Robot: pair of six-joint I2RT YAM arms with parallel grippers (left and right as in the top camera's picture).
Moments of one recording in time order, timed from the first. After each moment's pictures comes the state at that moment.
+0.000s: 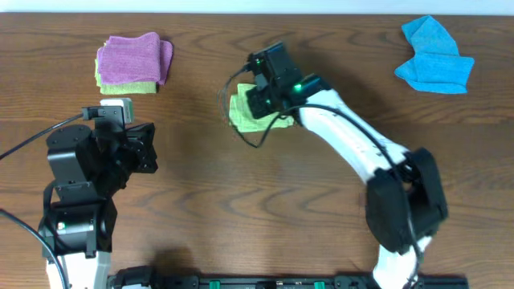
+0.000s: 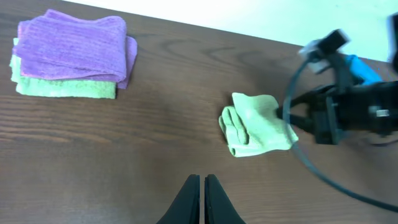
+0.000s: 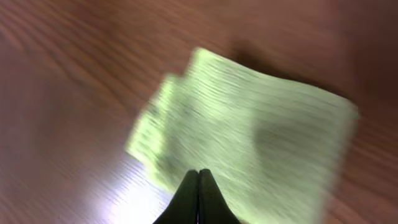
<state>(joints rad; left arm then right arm) 0.11 0.86 0.89 -0.61 0.40 -0.12 0.53 1.96 1.58 -0.62 -0.07 0.15</state>
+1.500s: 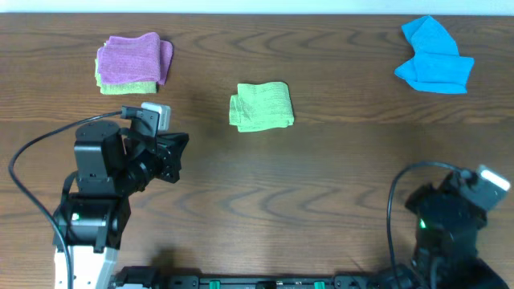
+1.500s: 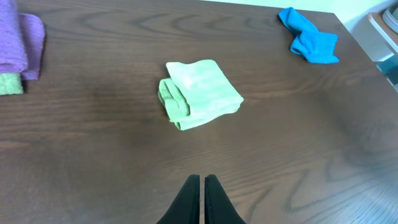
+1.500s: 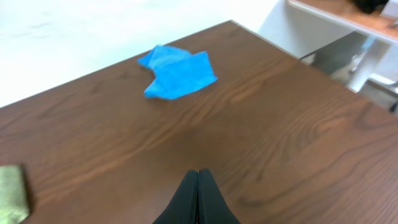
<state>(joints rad) -0.04 0.90 0.89 -0.64 0.51 -0.07 0.37 0.53 0.83 -0.90 0.83 0.58</state>
